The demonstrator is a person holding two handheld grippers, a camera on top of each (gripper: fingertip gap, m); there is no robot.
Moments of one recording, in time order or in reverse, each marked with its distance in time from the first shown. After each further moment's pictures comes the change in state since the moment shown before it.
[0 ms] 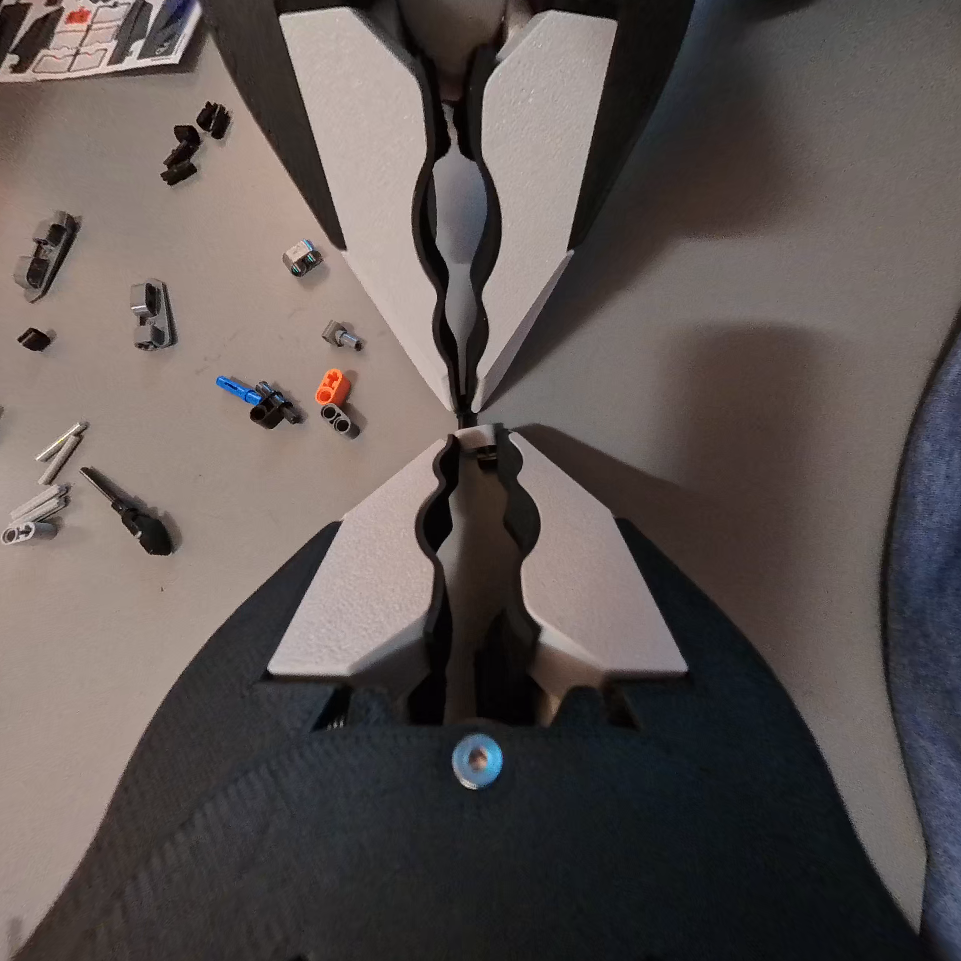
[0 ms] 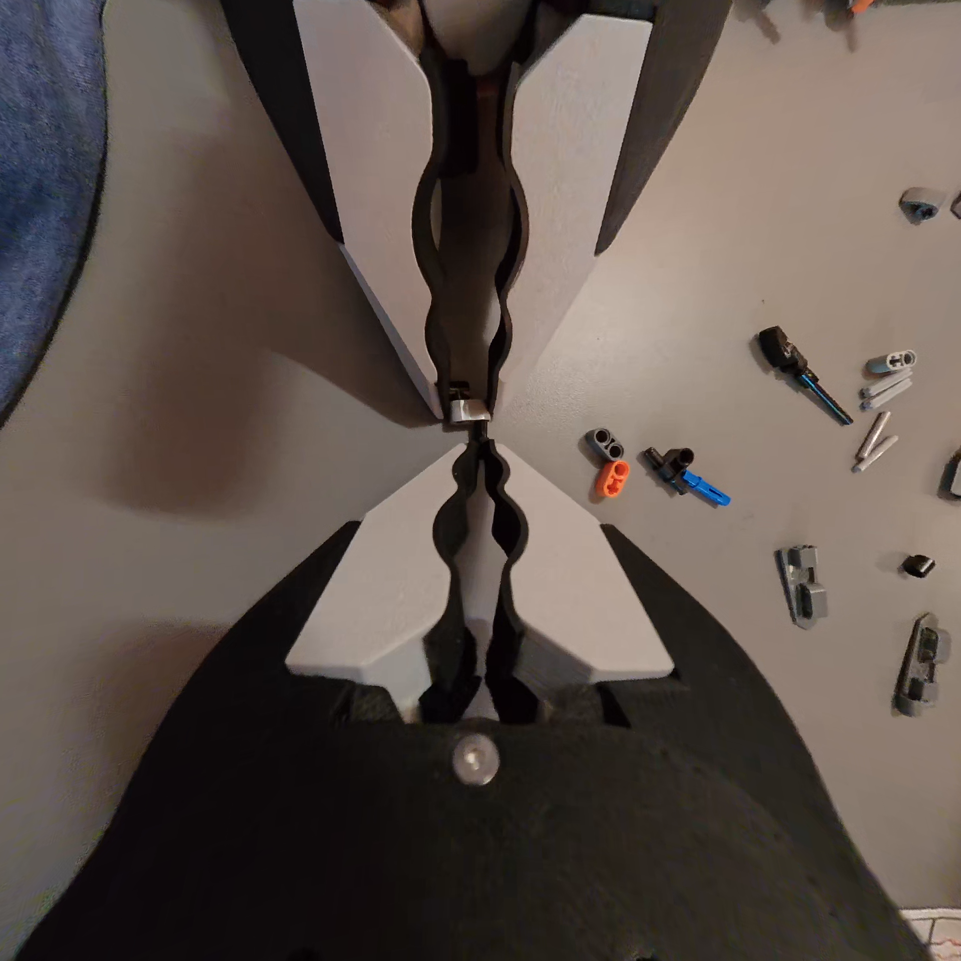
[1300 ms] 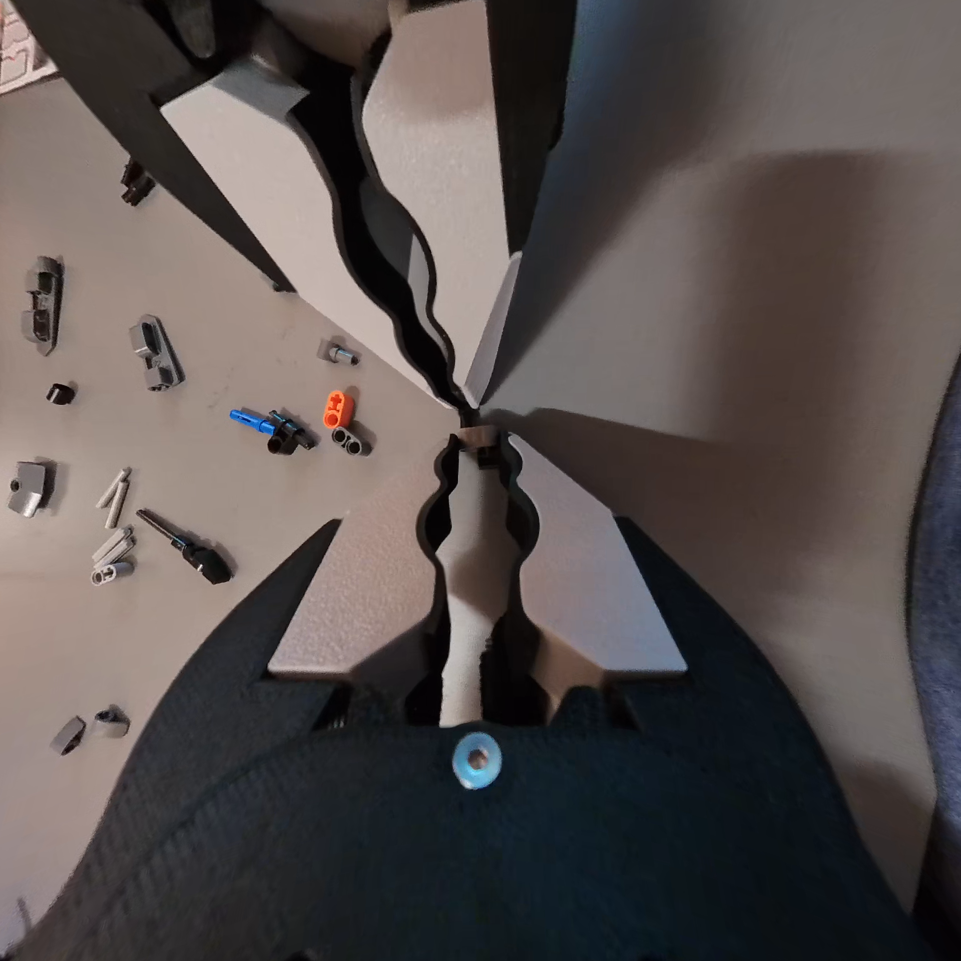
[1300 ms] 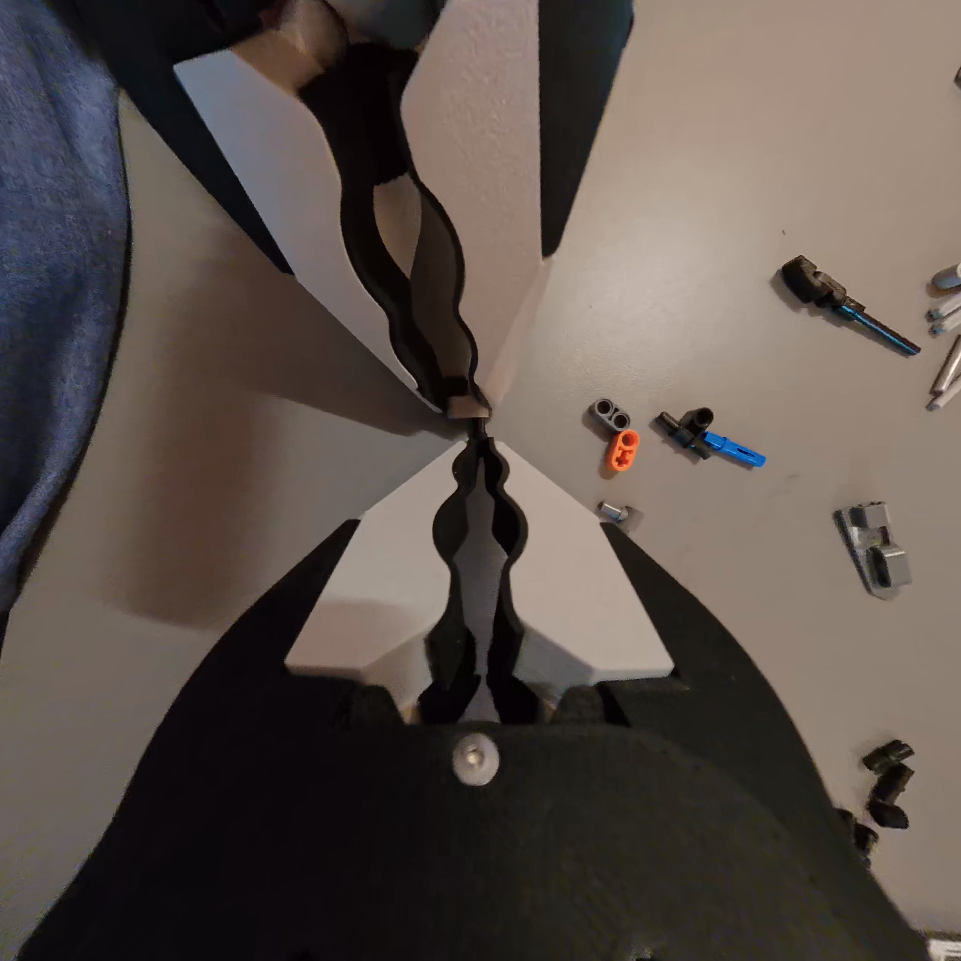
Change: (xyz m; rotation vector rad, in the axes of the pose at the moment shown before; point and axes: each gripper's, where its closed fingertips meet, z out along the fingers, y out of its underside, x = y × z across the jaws) left arm -0.003 -0.001 0.000 -0.181 0.008 0.160; right arm 0.000 0.004 -0.002 0.010 -0.080 0.191
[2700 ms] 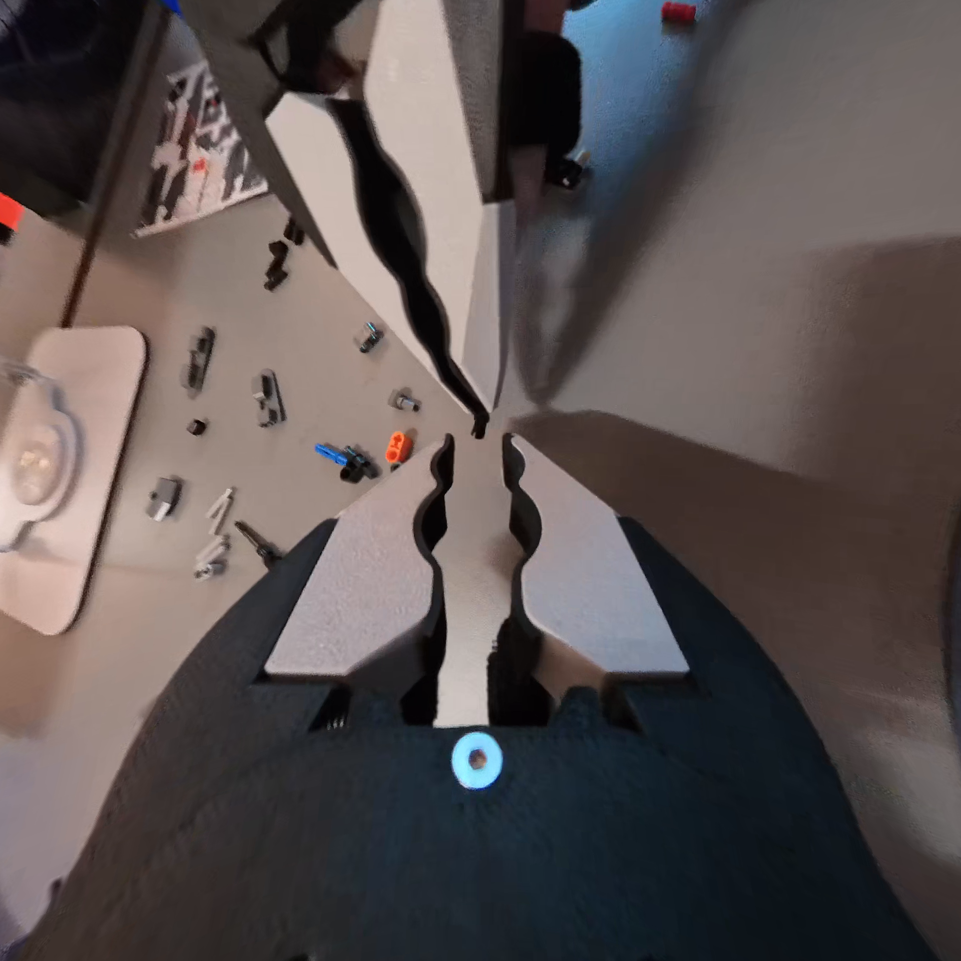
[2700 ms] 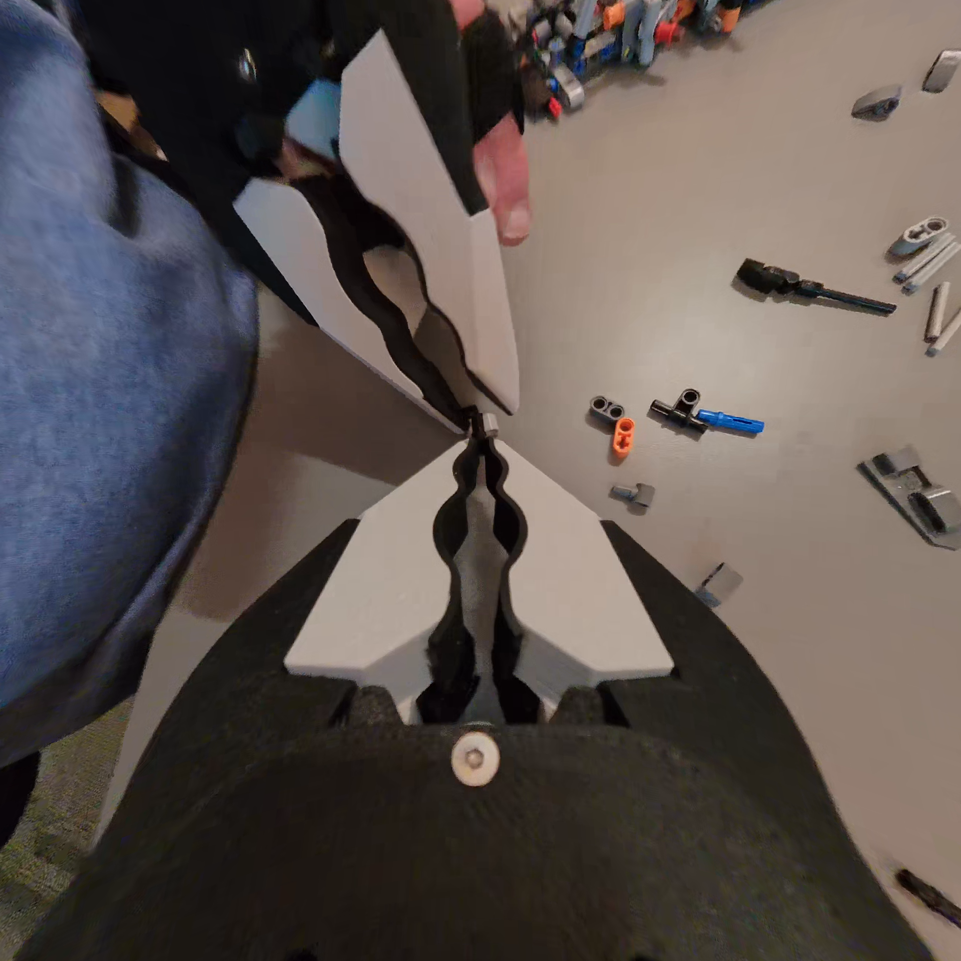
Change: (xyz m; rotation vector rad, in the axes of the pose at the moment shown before) left arm -0.012 -0.023 -0.016 0.141 -0.175 0.030; right arm -0.003 -0.013 -0.032 0.271 -0.119 0.198
